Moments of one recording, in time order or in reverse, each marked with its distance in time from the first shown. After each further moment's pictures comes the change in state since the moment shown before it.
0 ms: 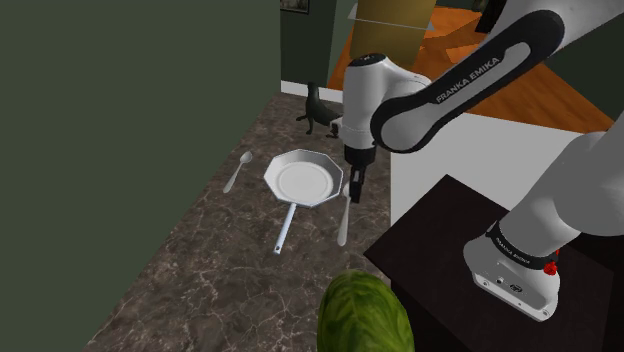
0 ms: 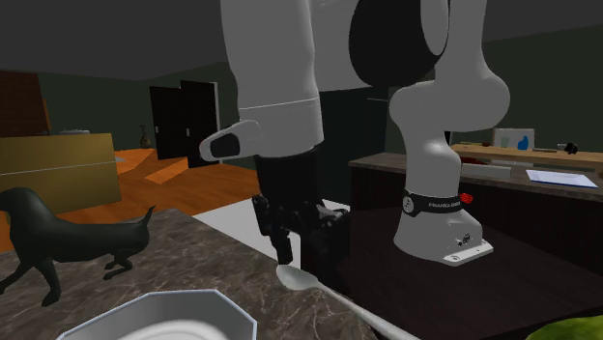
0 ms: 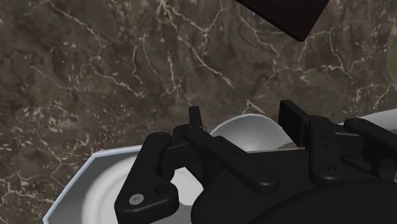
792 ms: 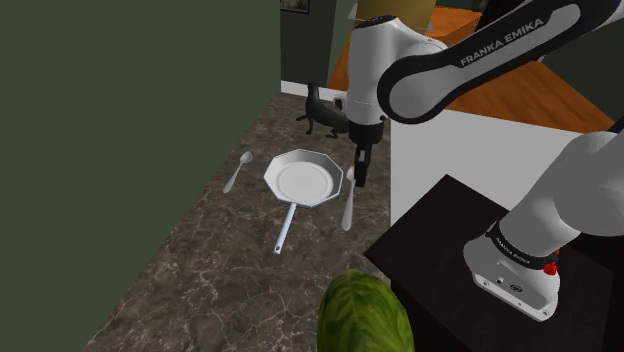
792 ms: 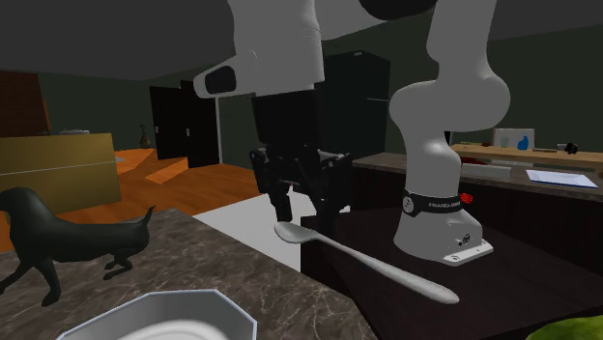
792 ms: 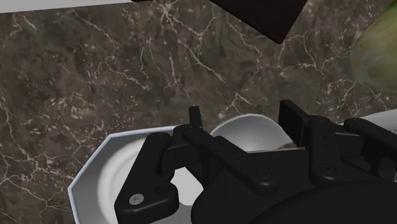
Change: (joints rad) arm 0.007 -0.137 -0.011 0.051 0.045 -0.182 -0.035
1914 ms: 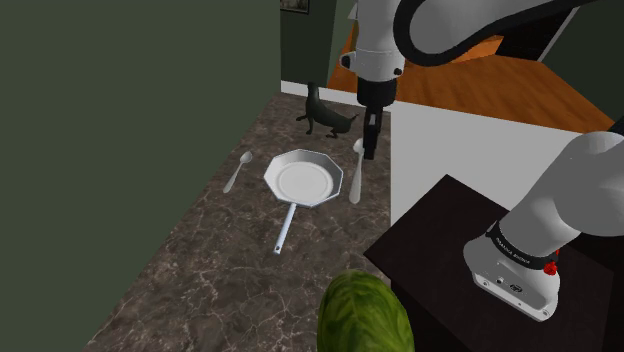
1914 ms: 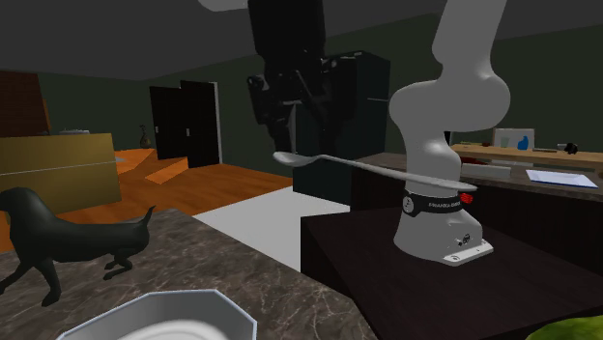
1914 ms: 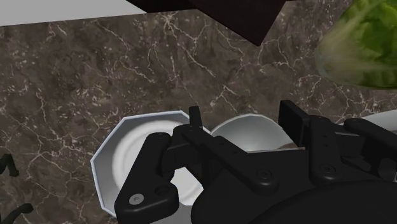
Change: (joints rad) arm 0.004 -0.133 -0.026 0.130 0.020 -0.259 -0.020
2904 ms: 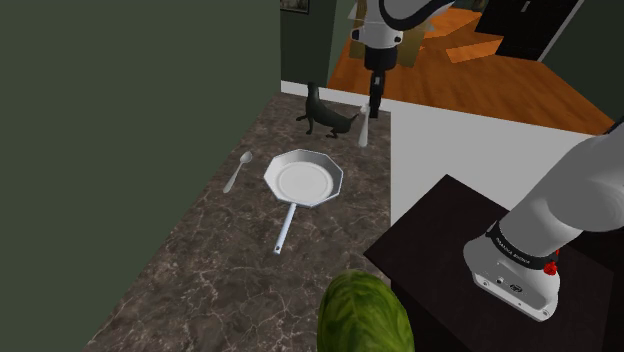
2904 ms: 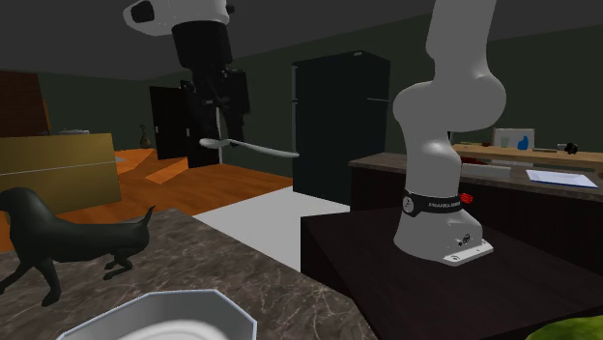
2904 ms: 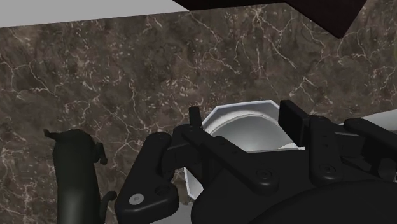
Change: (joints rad) arm -0.154 0.167 -0.180 0.170 -0.135 -0.010 -0.257
